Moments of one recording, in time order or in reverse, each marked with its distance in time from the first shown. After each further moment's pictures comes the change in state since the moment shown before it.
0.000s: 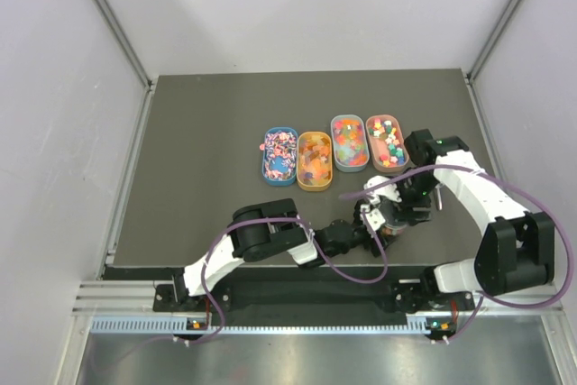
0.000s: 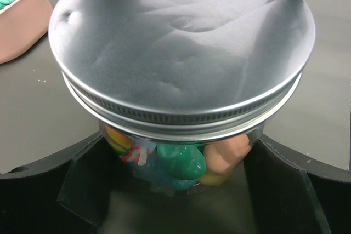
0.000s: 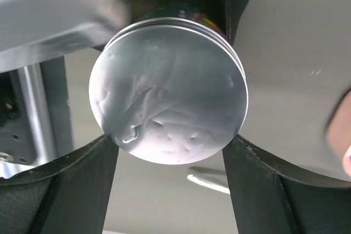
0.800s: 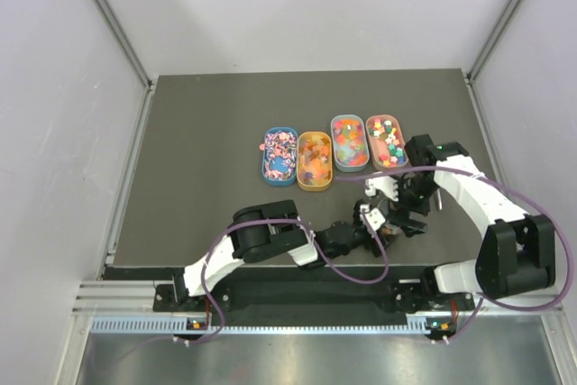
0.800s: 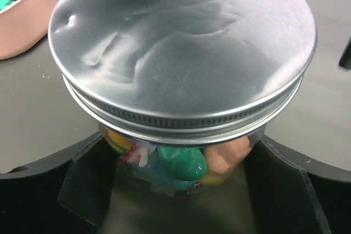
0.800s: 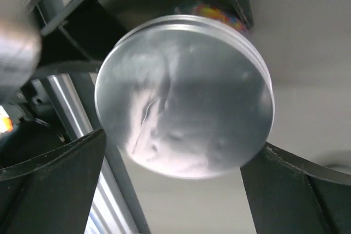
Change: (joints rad) left arm -0.010 0.000 0.000 -0.003 -0.043 -0.011; right arm -0.008 -0.005 -0.056 0.046 -0.005 0.354
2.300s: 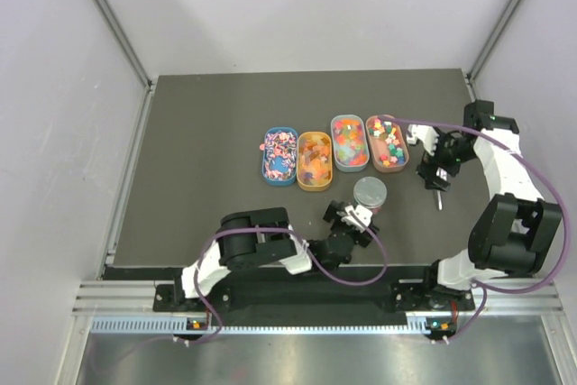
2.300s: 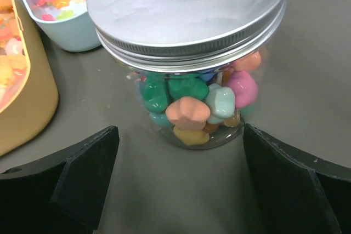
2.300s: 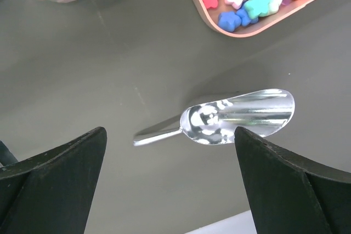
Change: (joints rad) left arm -0.078 -0.121 -0.097 -0.140 -0.621 -0.010; right arm -0.412 0.138 0.280 0.098 -0.161 -0.171
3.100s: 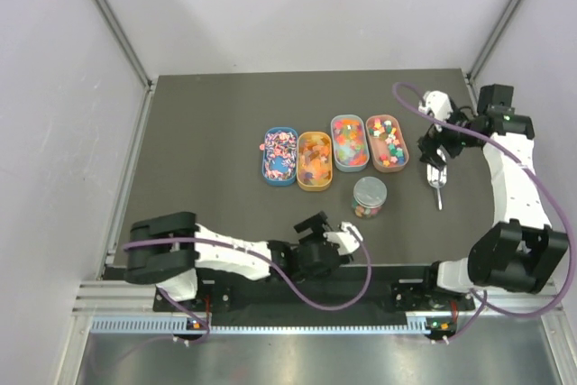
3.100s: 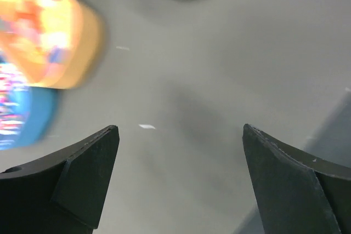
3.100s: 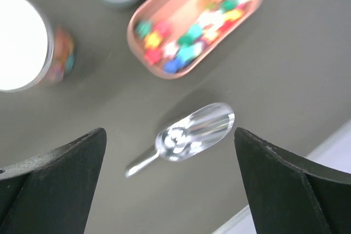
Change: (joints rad) left arm -0.118 -0.616 -0.160 -0.921 0.121 0.043; right arm 0.000 -0.107 0.086 0.104 -0.111 0.274
